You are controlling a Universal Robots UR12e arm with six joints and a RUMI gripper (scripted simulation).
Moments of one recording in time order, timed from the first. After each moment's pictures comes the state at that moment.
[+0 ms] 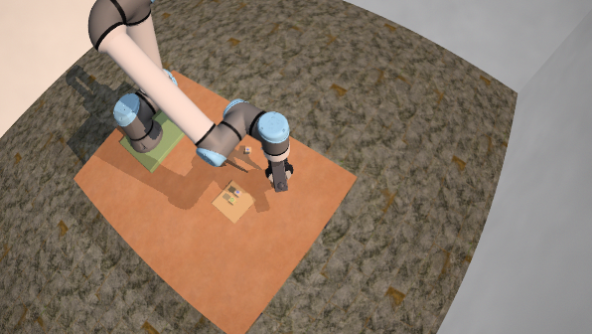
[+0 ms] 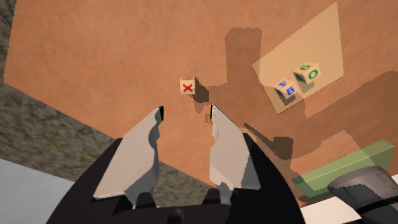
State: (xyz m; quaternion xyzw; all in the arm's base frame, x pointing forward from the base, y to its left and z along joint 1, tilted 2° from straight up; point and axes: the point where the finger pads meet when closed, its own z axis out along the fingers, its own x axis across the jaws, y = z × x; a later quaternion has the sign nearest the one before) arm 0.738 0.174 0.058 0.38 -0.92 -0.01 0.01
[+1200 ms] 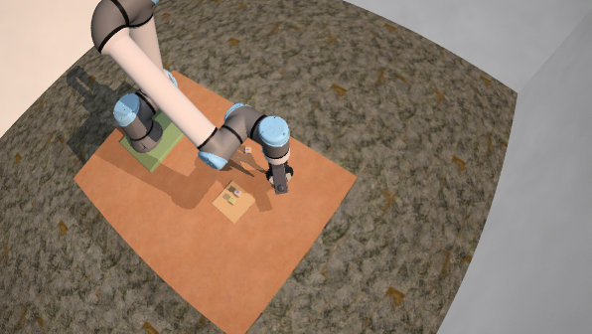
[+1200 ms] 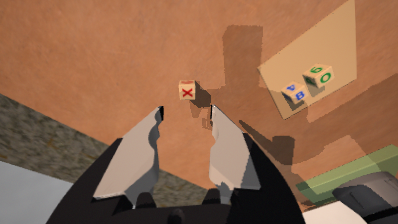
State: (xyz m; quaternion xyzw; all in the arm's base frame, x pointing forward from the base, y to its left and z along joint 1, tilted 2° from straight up) arm 0.737 0.174 0.037 0.38 -0.92 -0.01 0.01
